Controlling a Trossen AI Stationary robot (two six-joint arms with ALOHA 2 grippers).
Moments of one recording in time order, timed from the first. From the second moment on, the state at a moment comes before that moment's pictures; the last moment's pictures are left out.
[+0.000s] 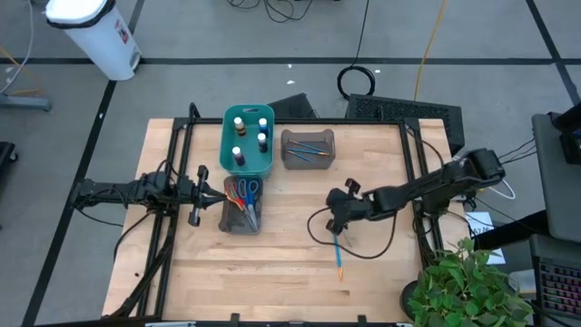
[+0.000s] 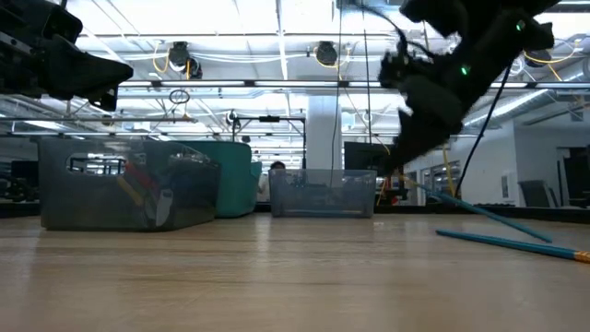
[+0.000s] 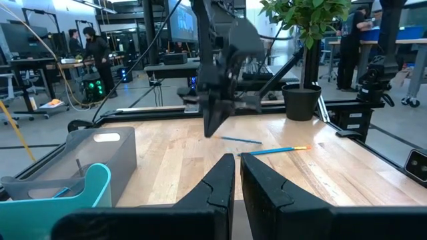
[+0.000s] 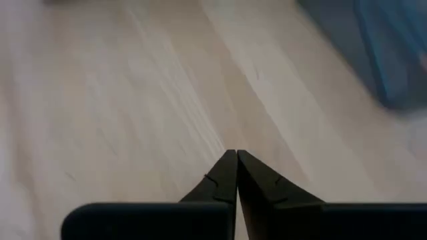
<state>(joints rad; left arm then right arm) -0.04 0.01 0.02 0.02 0.04 0.04 0.22 1.49 0.76 -0.21 0.44 0.52</state>
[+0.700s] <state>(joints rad) -0.04 0.01 0.02 0.02 0.04 0.04 0.17 1.38 0.76 0.30 0.07 0.17</state>
